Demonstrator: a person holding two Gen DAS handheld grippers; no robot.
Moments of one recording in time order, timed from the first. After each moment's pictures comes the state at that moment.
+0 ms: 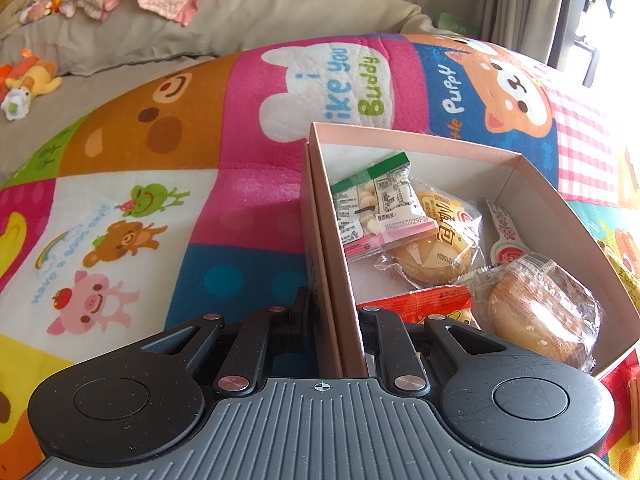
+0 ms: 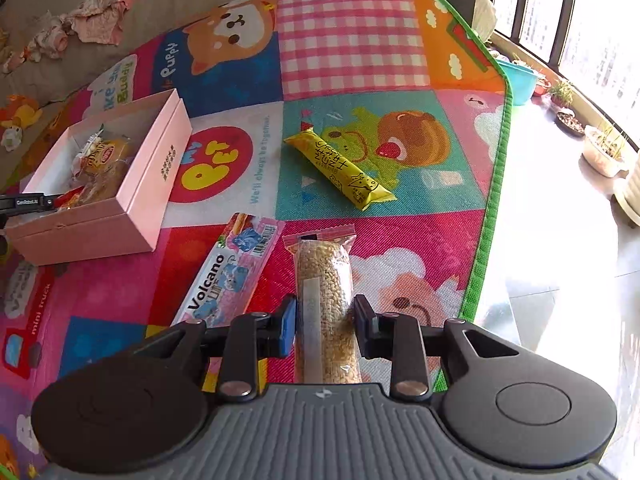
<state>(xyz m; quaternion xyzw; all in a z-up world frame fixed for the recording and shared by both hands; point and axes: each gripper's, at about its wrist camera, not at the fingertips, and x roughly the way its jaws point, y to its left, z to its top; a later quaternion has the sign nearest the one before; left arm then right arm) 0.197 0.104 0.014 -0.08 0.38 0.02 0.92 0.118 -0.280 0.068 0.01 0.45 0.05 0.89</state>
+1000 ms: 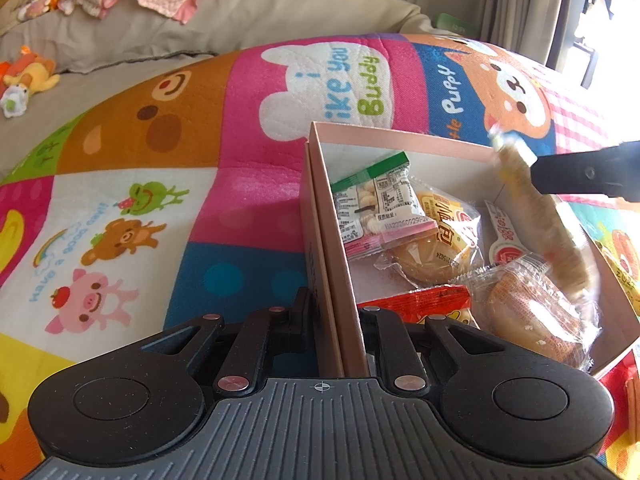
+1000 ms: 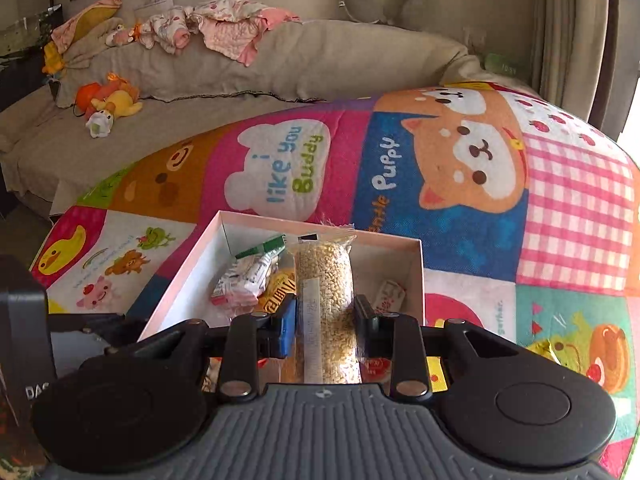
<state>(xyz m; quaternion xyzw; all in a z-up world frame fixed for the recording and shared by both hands) 0.197 0.105 0.014 -0.08 0.38 0.02 0.92 0.237 -0.051 0.108 -0.09 0.36 0.18 0.91</state>
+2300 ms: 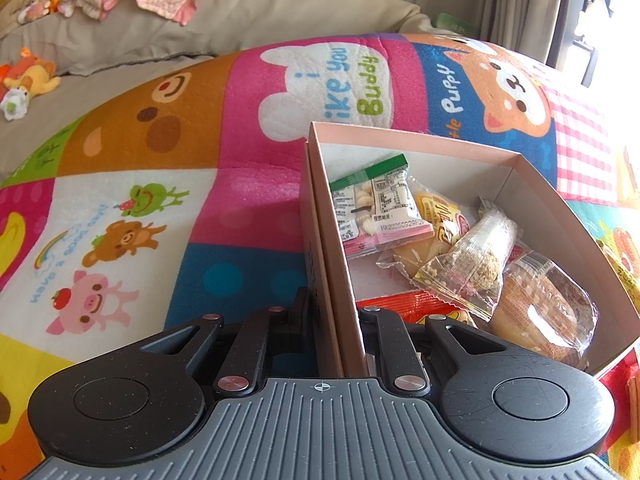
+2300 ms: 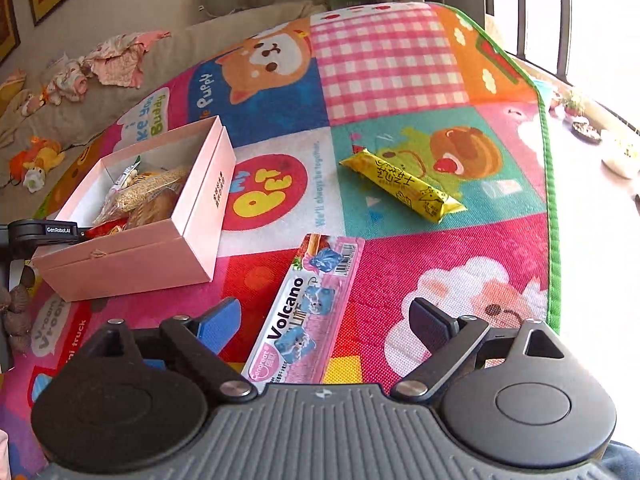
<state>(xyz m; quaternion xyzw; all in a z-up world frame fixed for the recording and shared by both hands) 0.196 0.107 0.013 -0.08 0.38 0.02 0.92 0.121 -0.239 0.038 0.06 0.39 0.06 0.92</state>
